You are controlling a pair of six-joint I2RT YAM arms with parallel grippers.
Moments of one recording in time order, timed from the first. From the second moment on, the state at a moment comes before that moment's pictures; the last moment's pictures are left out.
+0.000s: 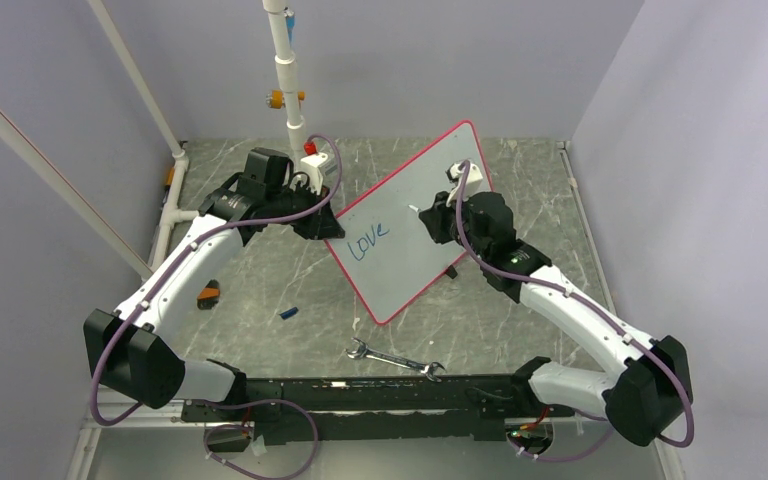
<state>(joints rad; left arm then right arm) -0.39 1.36 1.29 -0.66 0.57 -0.04 0.57 1.13 0.85 -0.01 0.02 0.21</state>
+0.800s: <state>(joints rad) -0.39 1.36 1.29 -0.67 0.57 -0.05 0.56 1.16 0.86 0.03 -0.12 0.21</state>
